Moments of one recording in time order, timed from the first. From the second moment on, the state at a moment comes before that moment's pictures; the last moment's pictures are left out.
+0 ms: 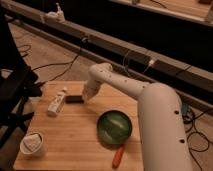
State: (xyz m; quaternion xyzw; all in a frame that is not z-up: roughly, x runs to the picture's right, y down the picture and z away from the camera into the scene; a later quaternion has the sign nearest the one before) arm -0.113 0.059 0.929 -0.21 -0.32 -0.31 0.87
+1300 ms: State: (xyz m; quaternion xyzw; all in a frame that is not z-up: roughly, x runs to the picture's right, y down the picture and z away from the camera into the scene) arm -0.176 0.063 0.969 -0.18 -0.39 -0.30 0.85
